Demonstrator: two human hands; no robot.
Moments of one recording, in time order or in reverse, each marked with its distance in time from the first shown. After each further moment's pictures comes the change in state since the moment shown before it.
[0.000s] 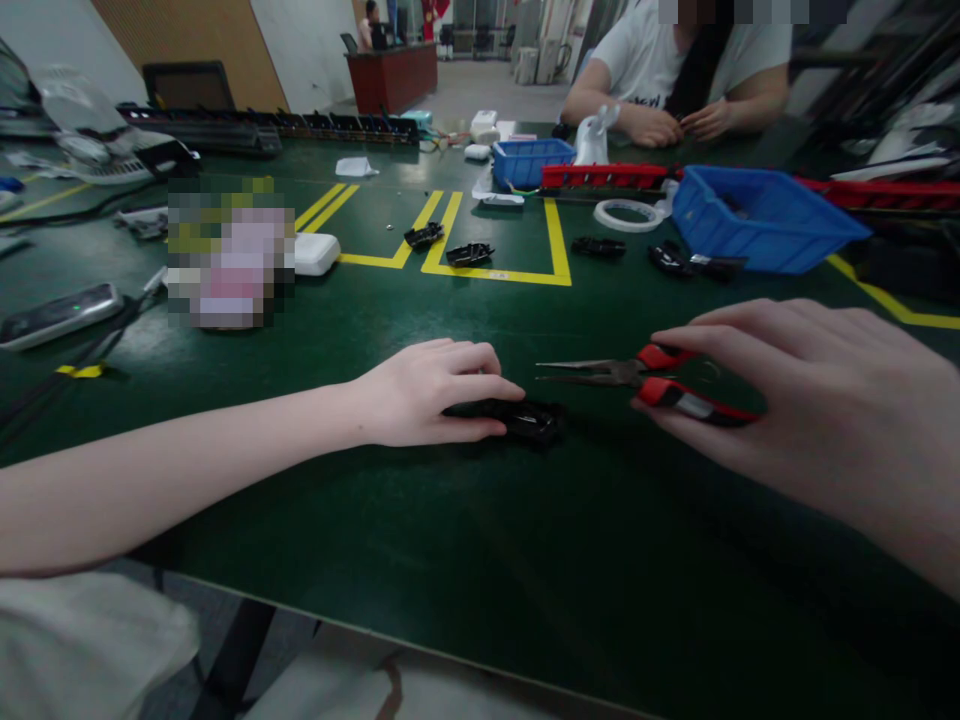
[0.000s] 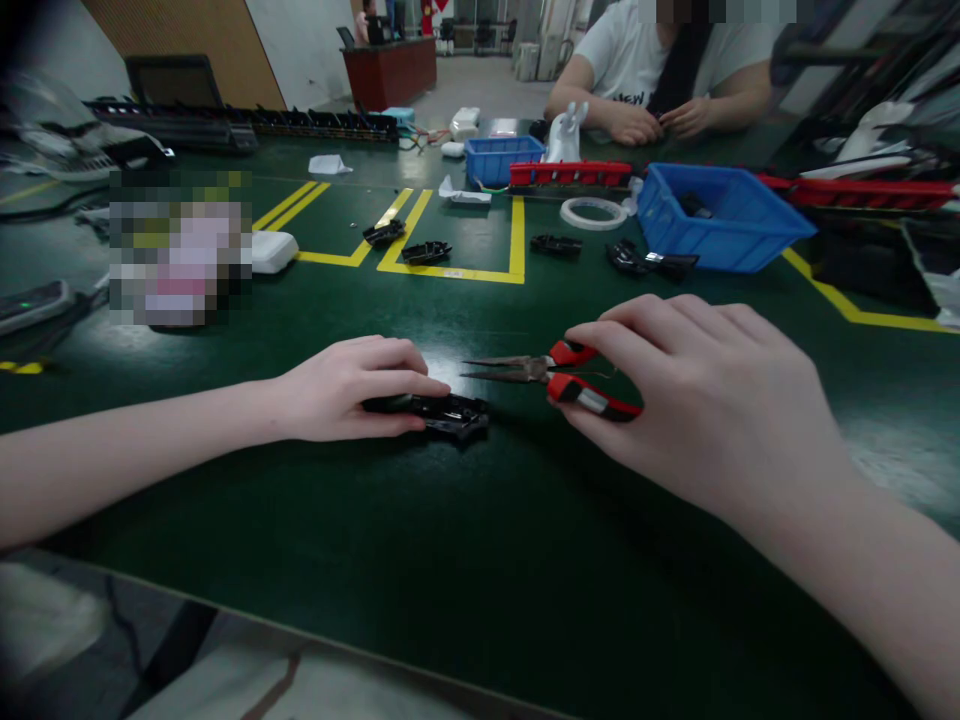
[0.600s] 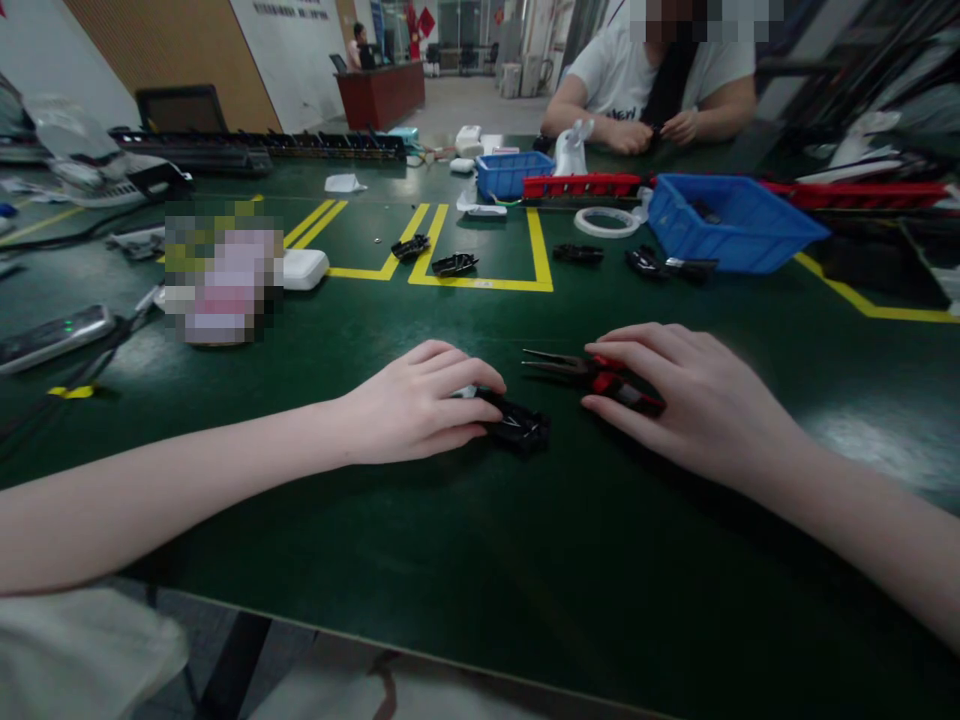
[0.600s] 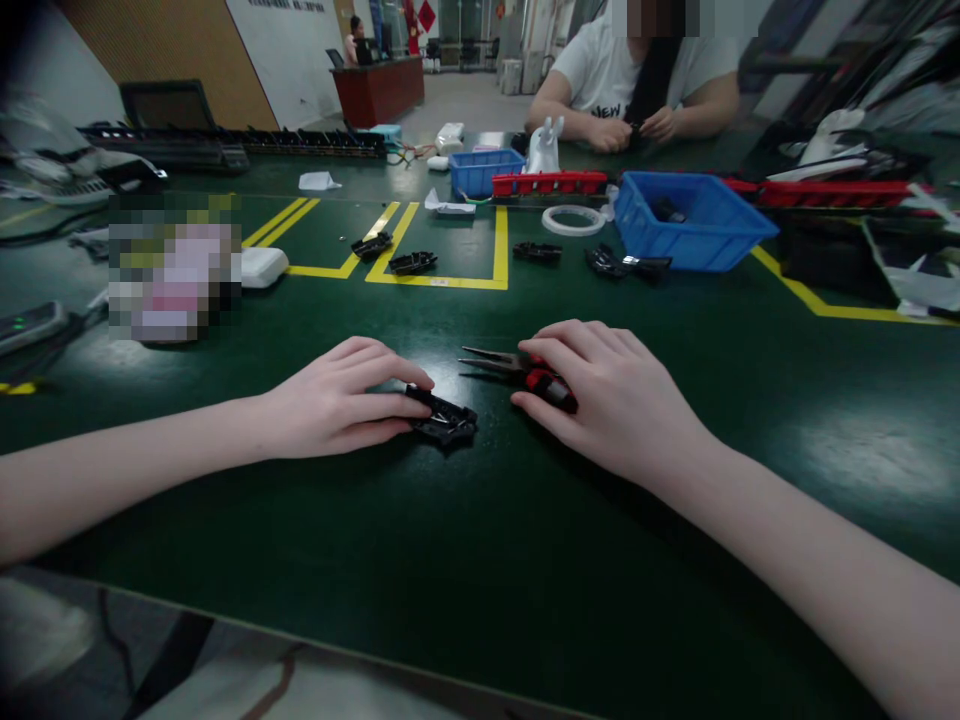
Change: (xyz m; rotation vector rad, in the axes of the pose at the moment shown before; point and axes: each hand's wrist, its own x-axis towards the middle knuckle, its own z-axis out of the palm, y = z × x) left_hand 0.002 0.014 -0.005 0.143 -0.027 0.046; right_hand -0.001 0.001 0.036 0.242 -0.031 -0.023
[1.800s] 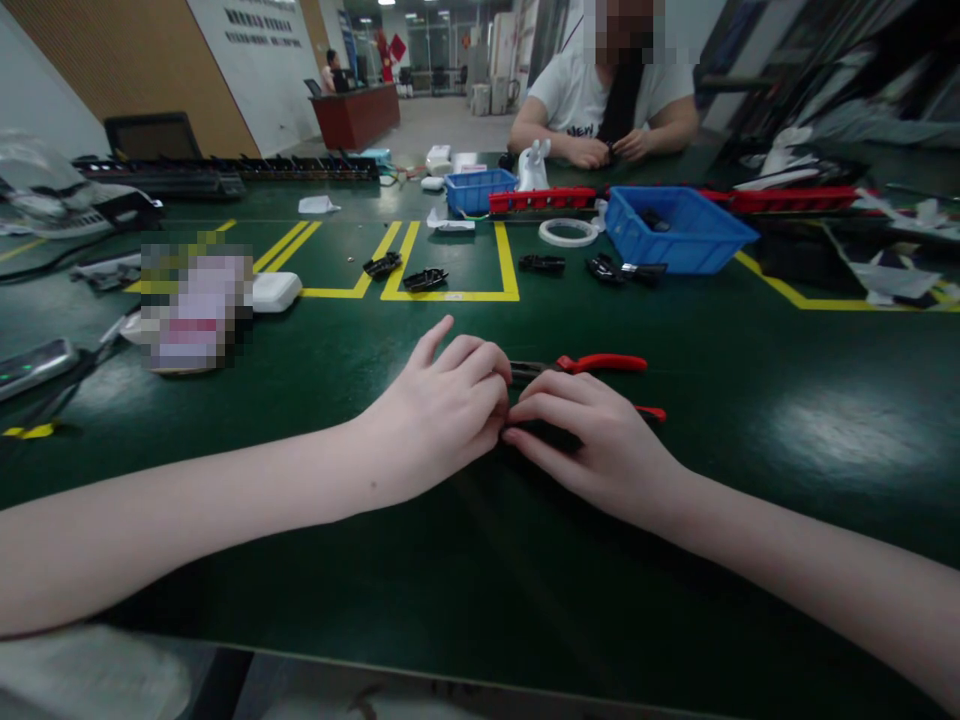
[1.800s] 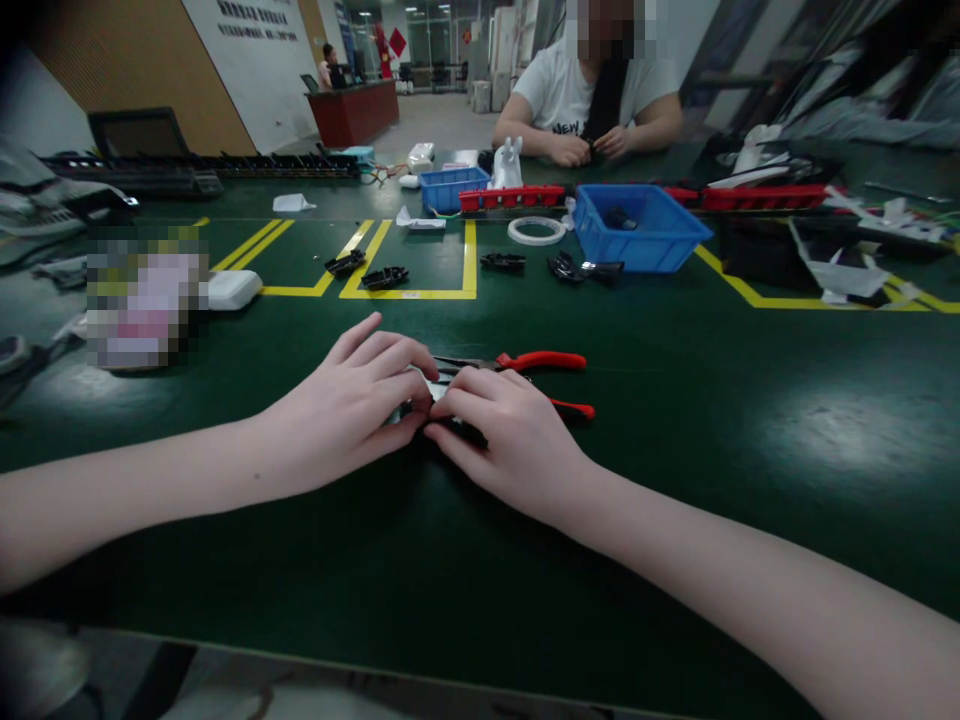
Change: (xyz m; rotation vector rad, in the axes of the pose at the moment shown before) left_hand 0.054 0.037 -0.011 0.040 -0.052 -0.262; right_hand 0.008 -0.054 0.004 0.437 0.059 0.039
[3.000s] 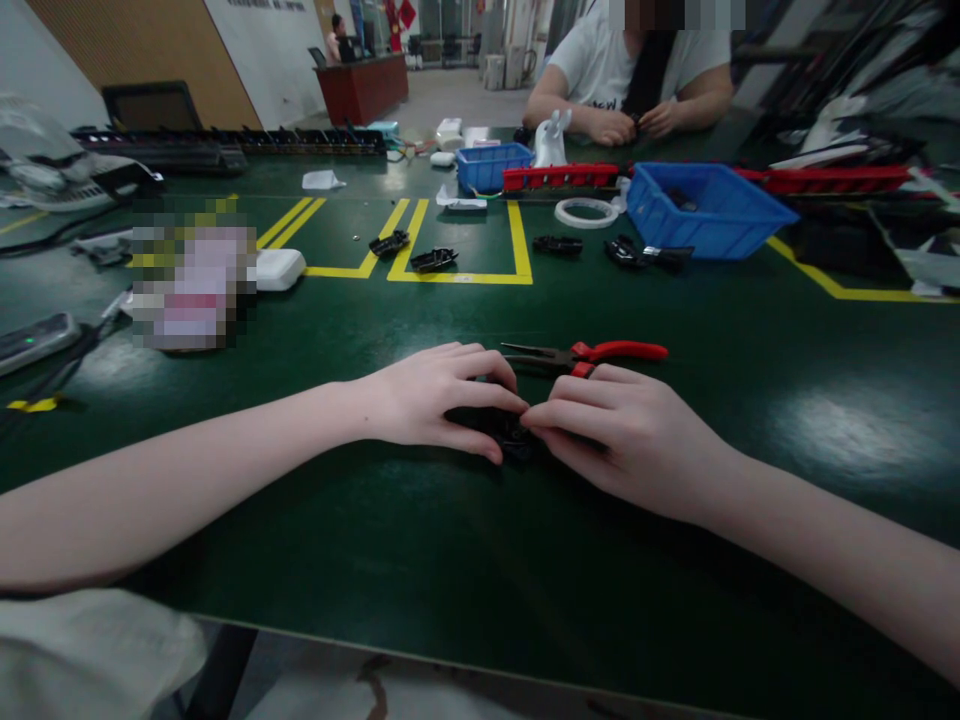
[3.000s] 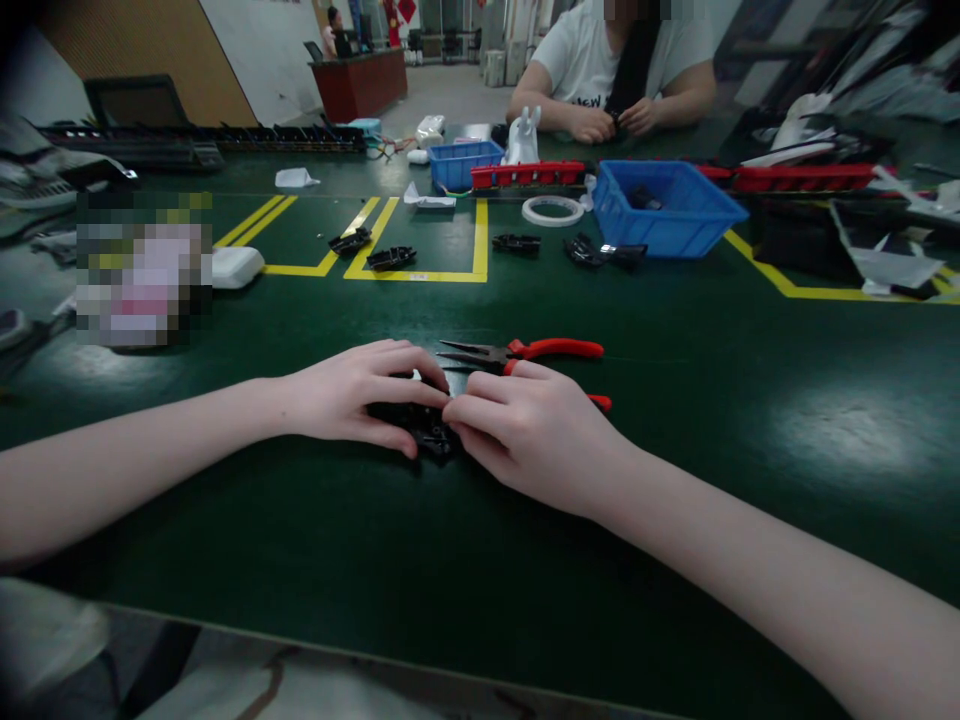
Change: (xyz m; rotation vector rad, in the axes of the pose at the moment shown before) left_hand -0.003 -0.051 0.030 -0.324 -0.083 0.336; right_hand 0.001 0.007 -0.012 -0.214 -0.091 -0.254
